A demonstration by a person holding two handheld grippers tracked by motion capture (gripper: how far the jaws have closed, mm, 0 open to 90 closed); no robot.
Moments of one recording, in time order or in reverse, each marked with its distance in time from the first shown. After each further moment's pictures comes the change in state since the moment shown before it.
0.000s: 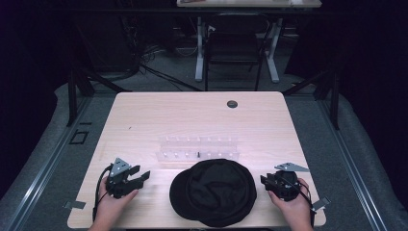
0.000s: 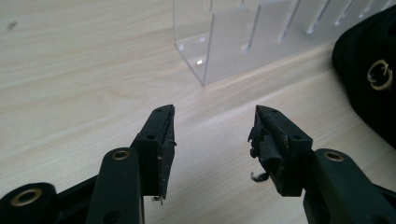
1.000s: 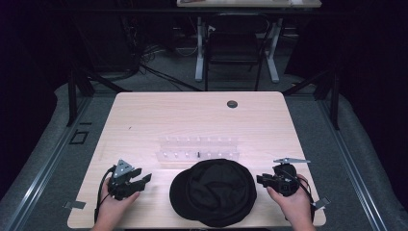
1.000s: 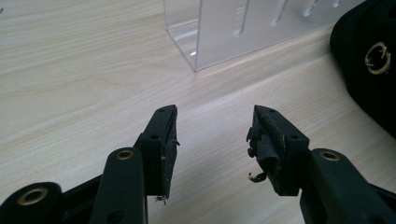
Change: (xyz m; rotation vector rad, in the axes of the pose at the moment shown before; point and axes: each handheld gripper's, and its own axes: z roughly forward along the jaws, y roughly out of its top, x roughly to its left) left arm -0.008 -0.001 0.001 0.068 -0.004 0.010; right arm 0.014 0.024 -0.015 0.106 0.094 0.077
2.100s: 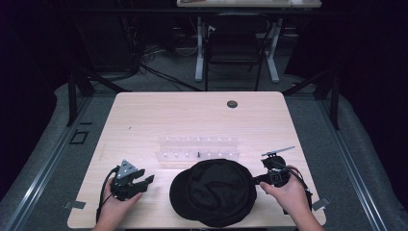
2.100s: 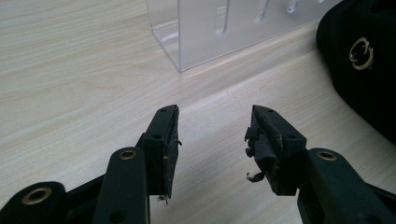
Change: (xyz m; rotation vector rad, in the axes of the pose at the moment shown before) left arm -0.008 0.002 0.002 0.004 -0.019 0.023; right arm 0.019 0.029 0.008 0.262 0.003 -0.012
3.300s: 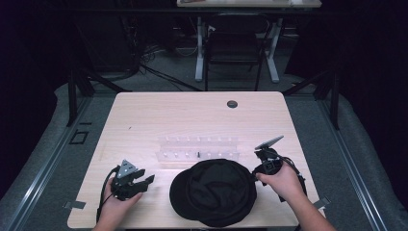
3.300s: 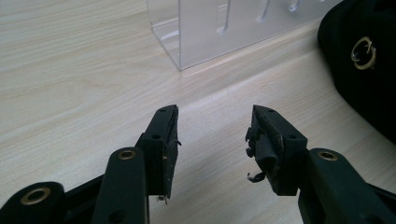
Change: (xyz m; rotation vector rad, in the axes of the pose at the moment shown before) left arm 0.001 0.000 0.001 0.008 -0.004 -0.006; right arm -0.007 0.033 0.023 0.186 0.011 0.038
